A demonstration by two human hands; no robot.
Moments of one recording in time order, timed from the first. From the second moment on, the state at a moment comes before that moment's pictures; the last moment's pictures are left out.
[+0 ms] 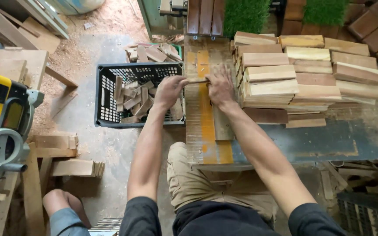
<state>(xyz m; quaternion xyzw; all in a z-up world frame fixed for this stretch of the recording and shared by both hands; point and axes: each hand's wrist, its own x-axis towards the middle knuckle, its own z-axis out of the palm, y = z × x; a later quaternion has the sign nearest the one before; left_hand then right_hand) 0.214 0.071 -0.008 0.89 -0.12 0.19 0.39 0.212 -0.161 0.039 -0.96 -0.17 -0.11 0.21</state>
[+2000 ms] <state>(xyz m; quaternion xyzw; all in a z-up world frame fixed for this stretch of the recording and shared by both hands) 0.010 -0.175 0.069 0.76 -0.07 0.23 0.60 -0.003 -0.344 0.086 -0.84 0.09 -0.25 0.48</state>
